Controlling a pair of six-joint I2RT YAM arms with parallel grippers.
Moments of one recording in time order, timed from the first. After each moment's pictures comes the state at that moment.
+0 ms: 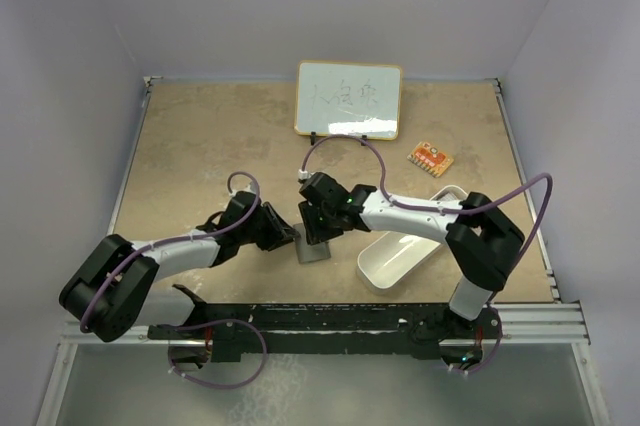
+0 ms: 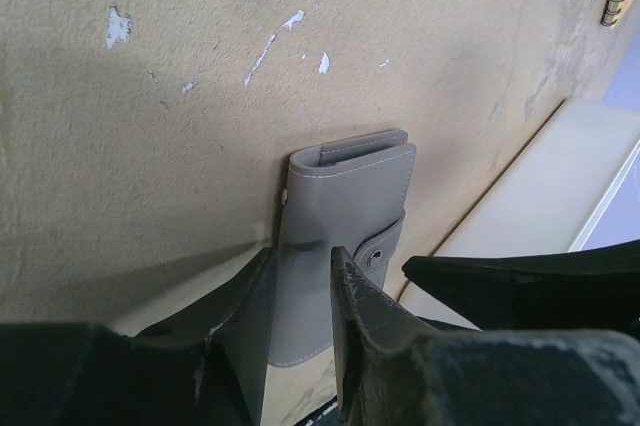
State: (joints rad) left arm -0.58 1.30 0.37 0.18 0.19 -1.17; right arm 0.96 1.71 1.11 -0.45 0.02 0.57
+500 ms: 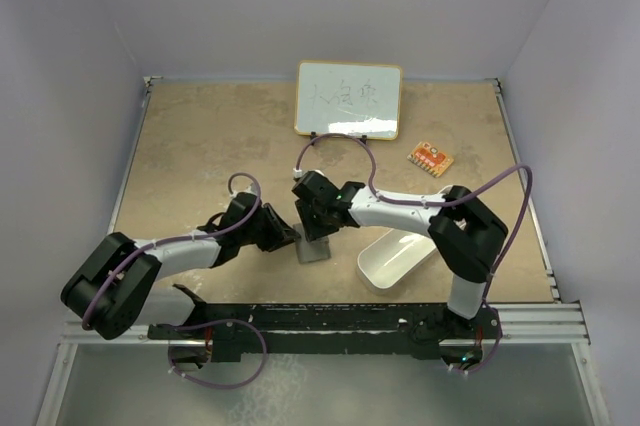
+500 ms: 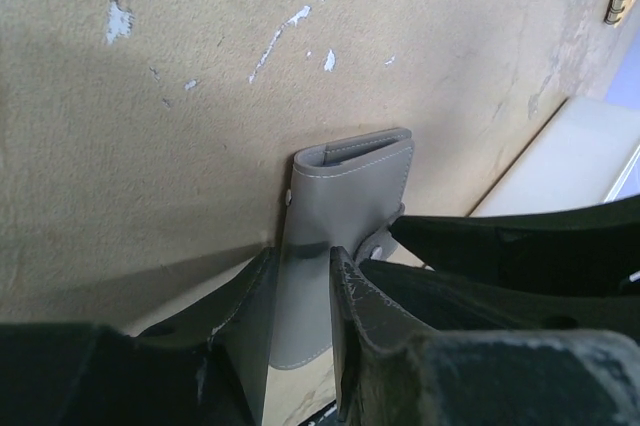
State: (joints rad) left arm -0.58 1.32 0.36 0.20 0.19 -1.18; right arm 0.97 1.79 1.18 -0.47 0.08 0.55
